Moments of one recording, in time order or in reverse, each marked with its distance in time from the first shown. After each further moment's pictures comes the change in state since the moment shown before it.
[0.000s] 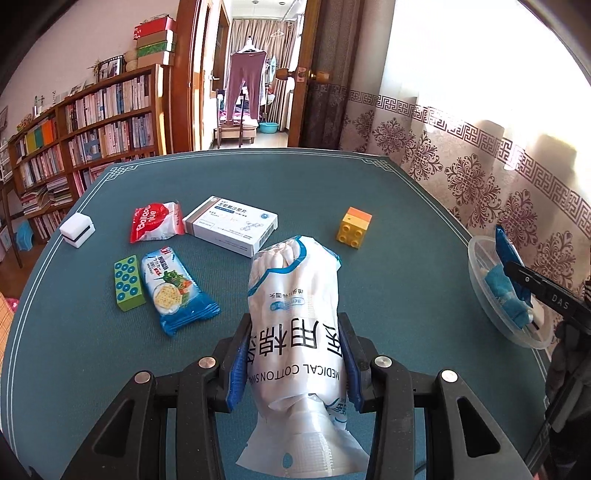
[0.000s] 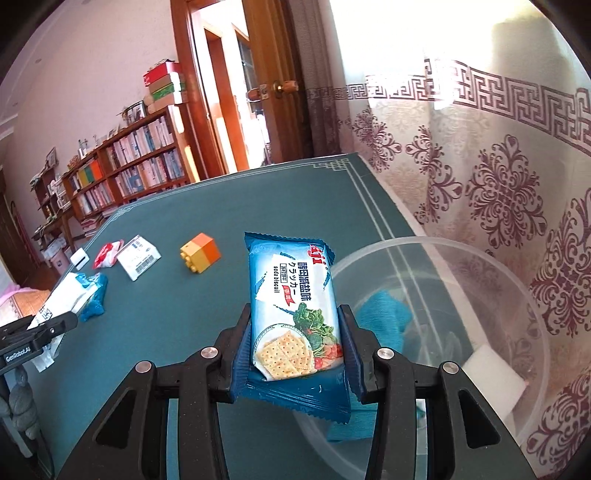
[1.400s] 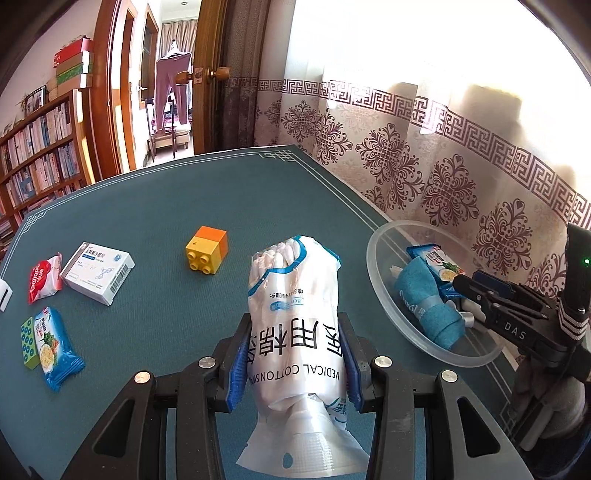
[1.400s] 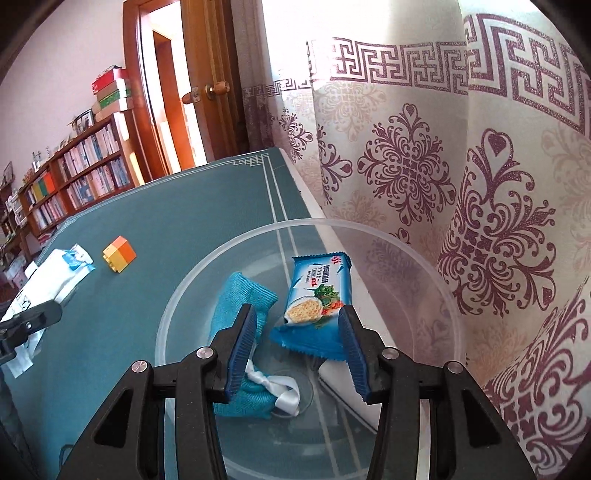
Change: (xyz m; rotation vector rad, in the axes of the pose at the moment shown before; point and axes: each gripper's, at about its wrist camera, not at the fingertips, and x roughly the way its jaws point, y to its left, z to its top) left arm 0.033 -0.123 0.027 0.171 0.036 -0.180; right arm -0.018 -0.059 -0.018 0.037 0.009 -0.139
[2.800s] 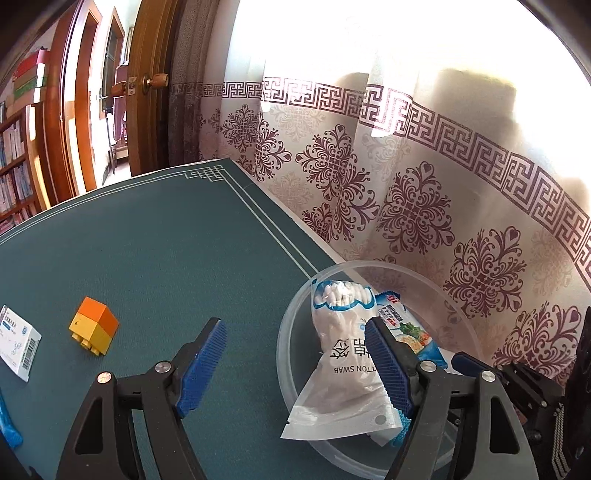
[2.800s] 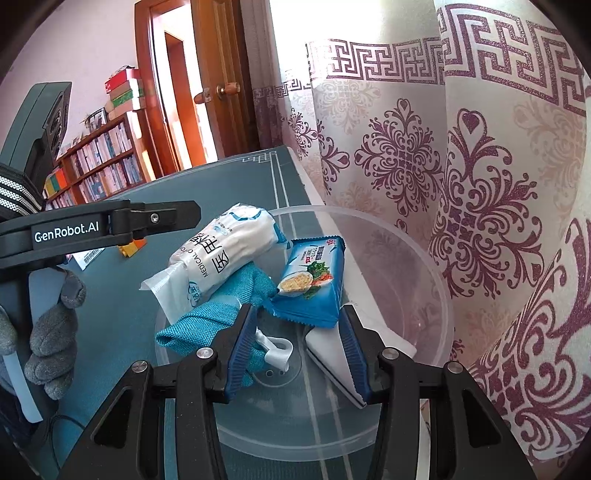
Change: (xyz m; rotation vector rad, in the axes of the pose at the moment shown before) left arm 0.070 -0.064 0.059 0.044 -0.015 -0.120; right arm -0.012 -0.018 -0.017 -0.003 -0.007 0.033
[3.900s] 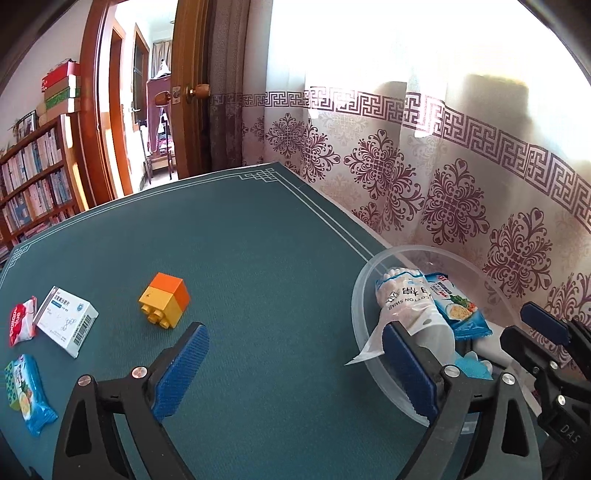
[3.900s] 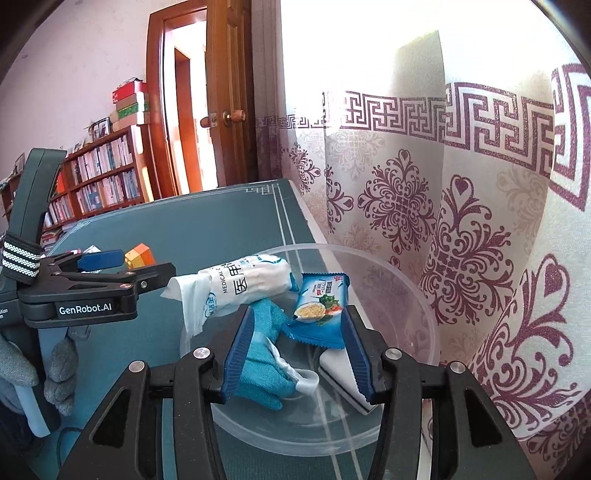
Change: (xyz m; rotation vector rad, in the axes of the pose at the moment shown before) left arm -0.033 0.034 -0.030 -0.010 -0.046 0.153; right arm -0.034 0.027 0.009 -0.048 -0.126 -0.051
